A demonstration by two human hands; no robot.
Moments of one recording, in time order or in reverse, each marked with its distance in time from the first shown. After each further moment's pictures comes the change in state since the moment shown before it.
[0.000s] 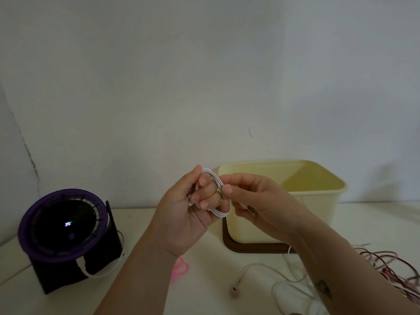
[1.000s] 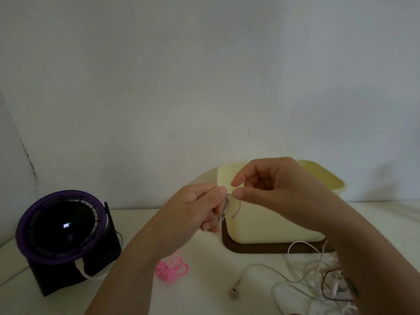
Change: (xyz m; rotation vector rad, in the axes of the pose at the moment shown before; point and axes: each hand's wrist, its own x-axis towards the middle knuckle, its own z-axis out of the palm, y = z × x) left_hand -0.010 0.004 0.011 0.998 0.100 0.011; right_hand -0.021 -0.039 -0.008 -0.701 0.109 -0.190
